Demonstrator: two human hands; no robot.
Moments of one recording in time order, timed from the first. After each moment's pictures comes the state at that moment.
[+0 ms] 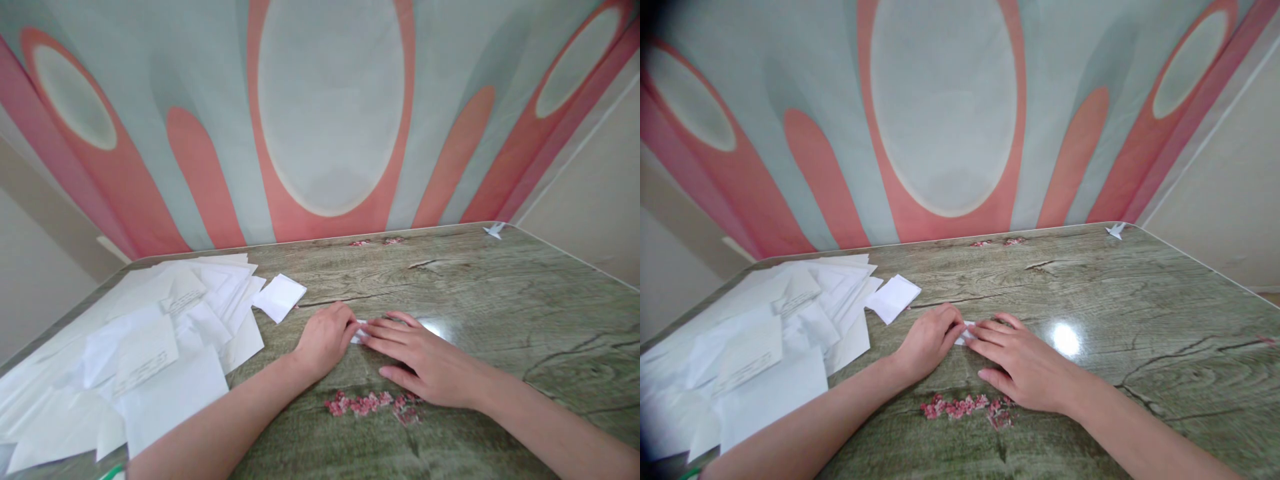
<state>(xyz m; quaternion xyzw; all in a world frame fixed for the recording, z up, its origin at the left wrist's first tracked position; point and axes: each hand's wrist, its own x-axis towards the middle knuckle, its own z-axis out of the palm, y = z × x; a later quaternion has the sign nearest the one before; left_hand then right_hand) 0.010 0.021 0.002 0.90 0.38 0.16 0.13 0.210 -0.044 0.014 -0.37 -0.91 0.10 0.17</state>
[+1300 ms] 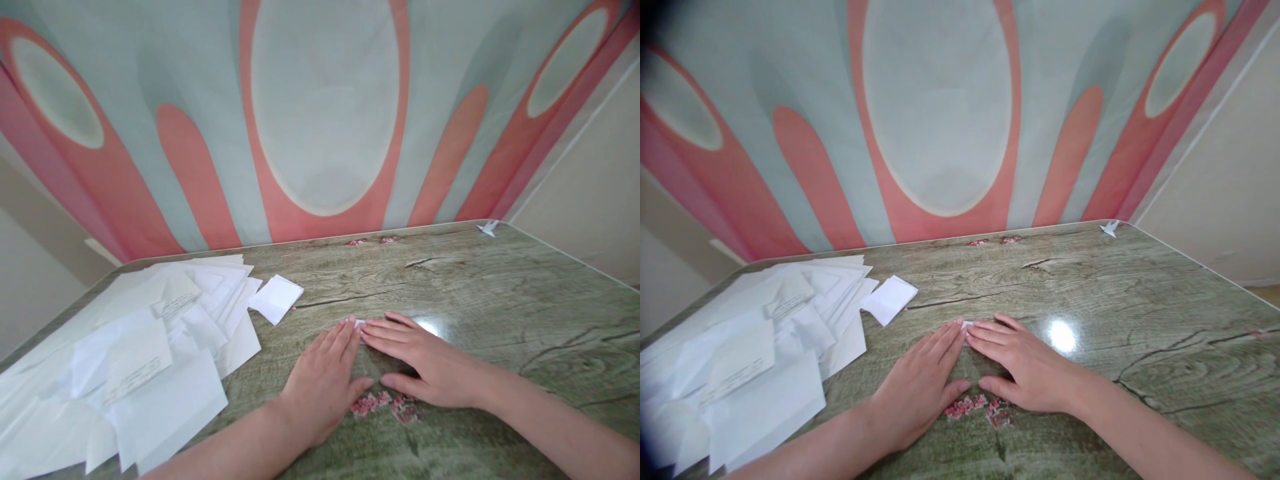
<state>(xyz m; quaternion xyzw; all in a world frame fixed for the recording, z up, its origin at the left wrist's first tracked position) -0.004 -0.028 0.012 0.94 0.34 0.00 0.01 0.214 -0.045 0.011 -0.40 -0.89 0.19 0.11</state>
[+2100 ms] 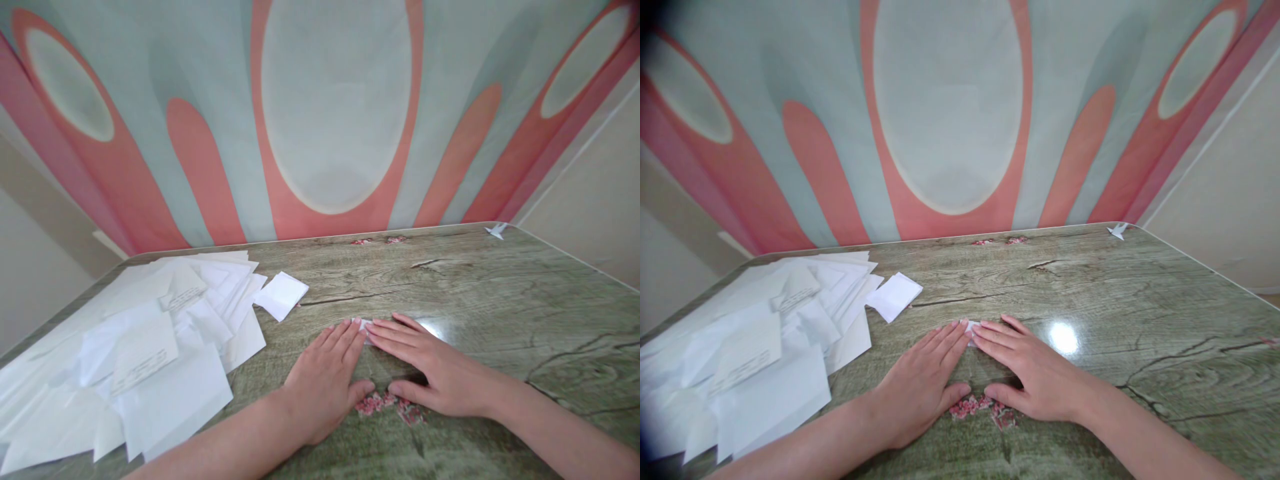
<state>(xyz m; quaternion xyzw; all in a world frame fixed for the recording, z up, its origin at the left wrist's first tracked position) -0.013 -0.026 0.009 0.95 0.32 0.01 0.04 0.215 -0.052 0.004 -0.40 -0.88 0.19 0.14</state>
